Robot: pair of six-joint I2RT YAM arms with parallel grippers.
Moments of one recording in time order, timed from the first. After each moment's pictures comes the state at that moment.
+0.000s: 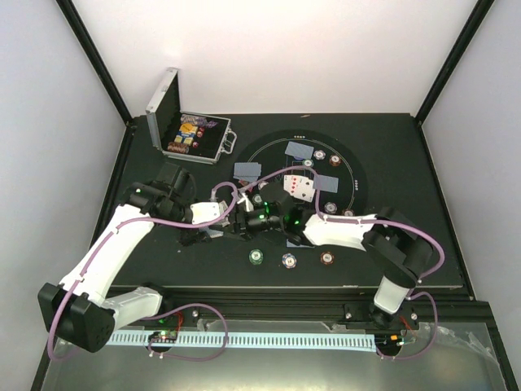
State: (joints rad) left arm -0.33 1.12 1.05 -1.18 0.37 0.94; right arm 0.95 1.71 0.93 0.48 -0.70 1.21
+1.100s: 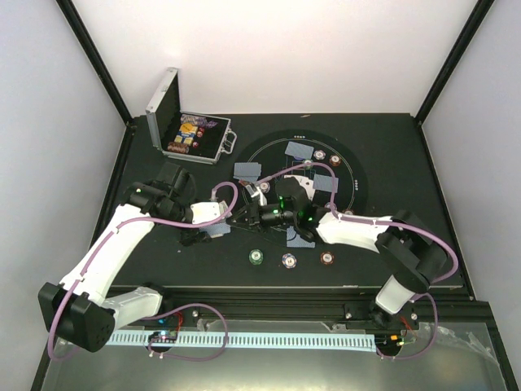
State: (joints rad) left arm -0.33 1.13 1.05 -1.18 0.37 0.94; right arm 0.86 1.65 0.87 0.49 -0.74 1.19
